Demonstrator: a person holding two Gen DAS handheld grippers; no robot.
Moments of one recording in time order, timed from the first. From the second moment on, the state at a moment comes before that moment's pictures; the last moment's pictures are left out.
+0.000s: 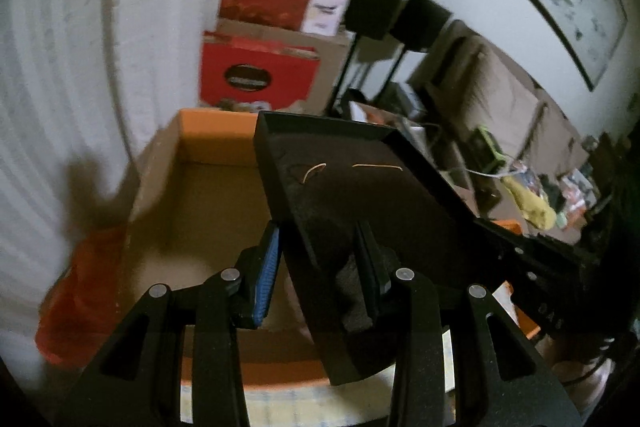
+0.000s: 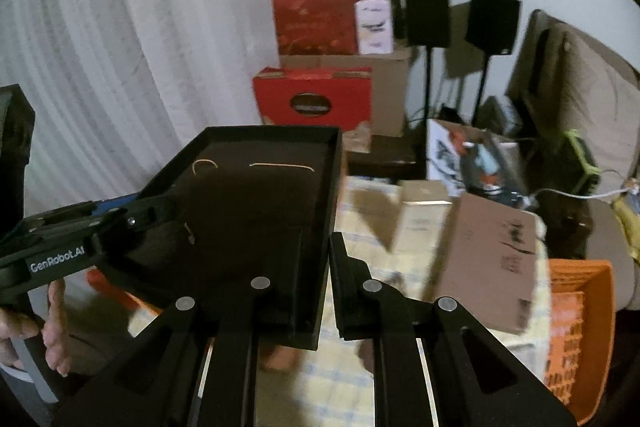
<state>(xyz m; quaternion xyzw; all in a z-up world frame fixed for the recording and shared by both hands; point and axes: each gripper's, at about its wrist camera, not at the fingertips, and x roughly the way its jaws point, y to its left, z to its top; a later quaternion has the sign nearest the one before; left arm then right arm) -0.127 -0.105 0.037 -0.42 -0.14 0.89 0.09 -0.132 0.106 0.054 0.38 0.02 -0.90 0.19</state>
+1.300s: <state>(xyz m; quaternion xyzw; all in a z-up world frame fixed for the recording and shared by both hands) -0.152 -0.099 -0.023 -0.47 -0.08 0.88 0.06 -0.147 0.093 -0.008 0.44 0.02 -0.87 0.21</state>
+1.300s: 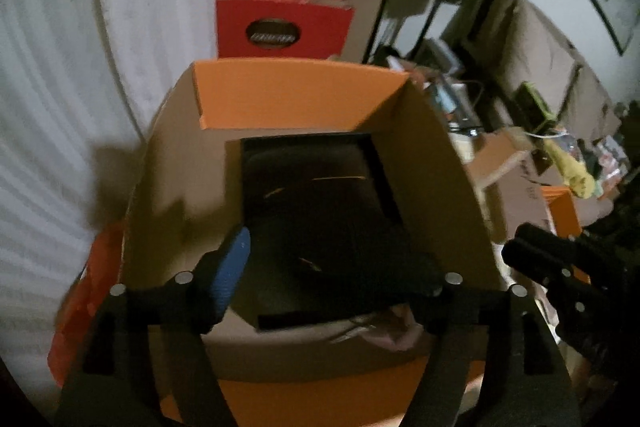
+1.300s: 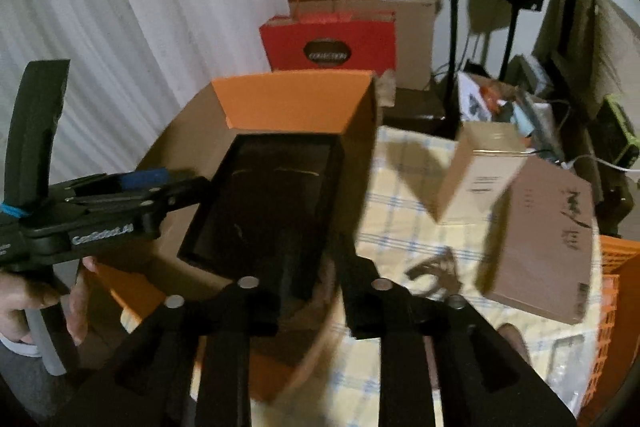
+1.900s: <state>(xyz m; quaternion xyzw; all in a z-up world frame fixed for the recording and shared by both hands) -0.103 -0.014 0.003 -0.45 -0.05 0.88 0.14 -0.095 0.188 0.016 0.41 0.02 -0.90 0.12</state>
